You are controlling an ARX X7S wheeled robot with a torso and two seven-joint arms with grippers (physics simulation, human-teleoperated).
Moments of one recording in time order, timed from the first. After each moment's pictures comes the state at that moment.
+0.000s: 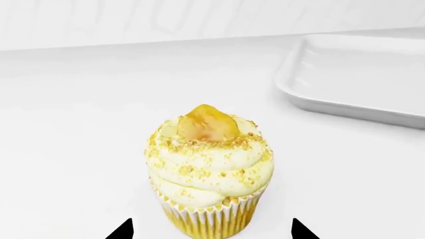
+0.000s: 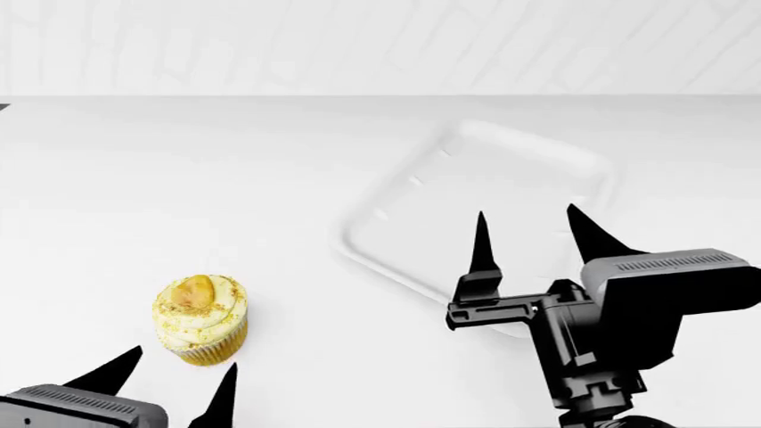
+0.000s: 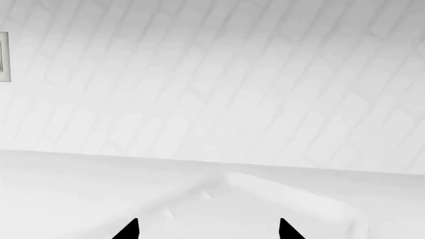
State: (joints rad) left arm 0.41 -1.10 0.05 1.00 -1.04 -0.27 -0.73; right arm 0.23 0.26 -0.11 -0.92 0.38 0.85 0.31
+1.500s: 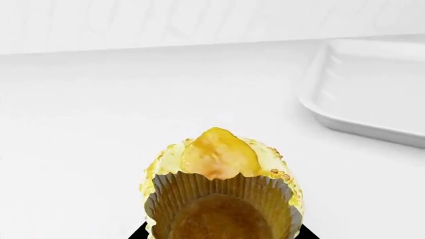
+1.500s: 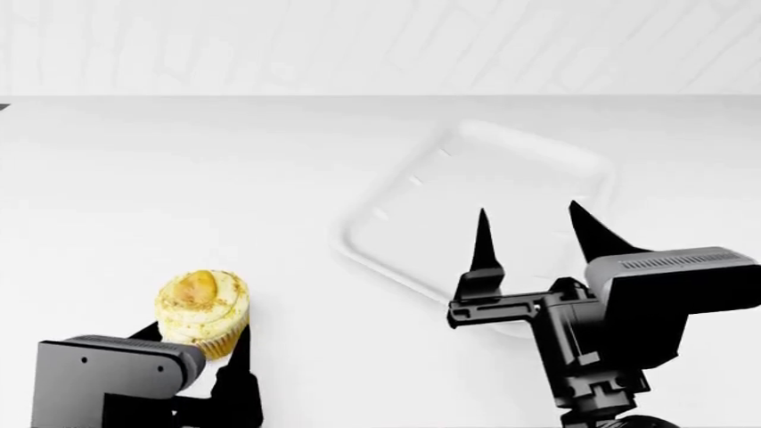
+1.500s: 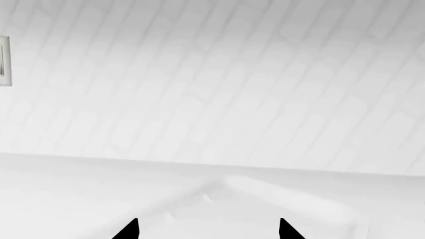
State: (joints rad) left arm 0.01 -0.96 0.24 0.92 -1.13 -0.48 -0.84; right arm 0.24 0.29 -0.12 -0.93 0.43 0.85 0.36
